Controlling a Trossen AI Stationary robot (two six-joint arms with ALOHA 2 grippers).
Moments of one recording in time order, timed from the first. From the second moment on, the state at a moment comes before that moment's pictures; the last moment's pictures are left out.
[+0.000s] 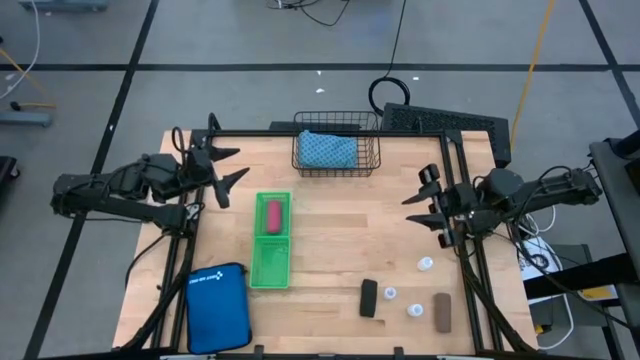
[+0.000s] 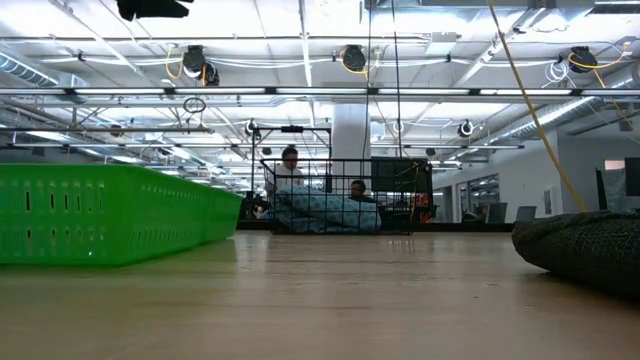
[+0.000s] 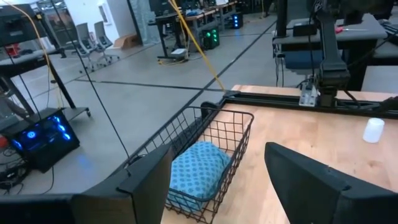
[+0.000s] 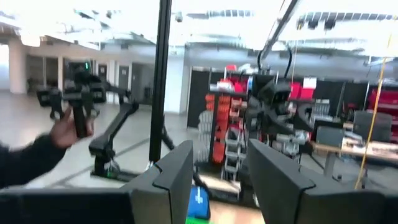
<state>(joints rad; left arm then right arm) -0.02 0.63 0.83 -0.36 -0.50 0.06 0.20 0.63 0.60 0.32 -0.06 -0.07</state>
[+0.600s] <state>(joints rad) -0.02 0.63 0.83 -0.36 -0.50 0.05 0.37 0.65 0.75 -0.18 -0.14 0.02</state>
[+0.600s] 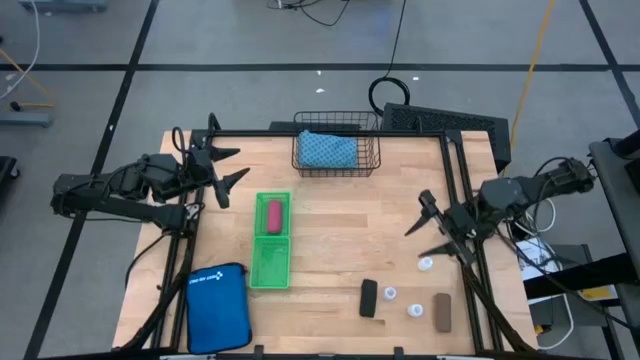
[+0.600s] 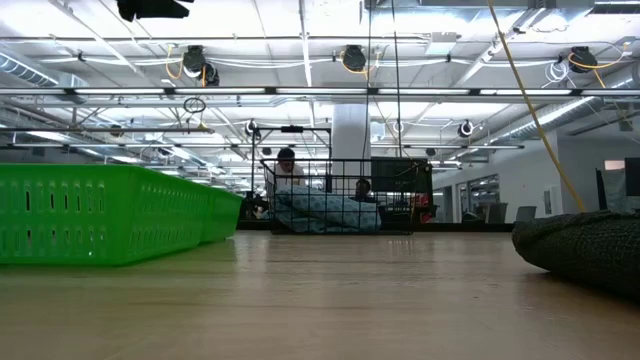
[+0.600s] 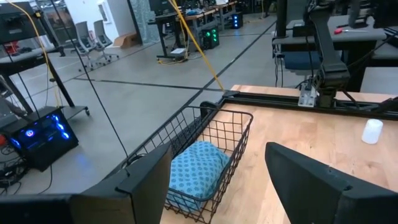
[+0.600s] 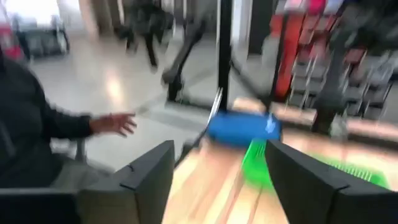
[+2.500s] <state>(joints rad) -0.02 0.63 0.83 -0.36 -0.50 0.05 1.00 1.10 0.55 -0.51 0.07 0.12</state>
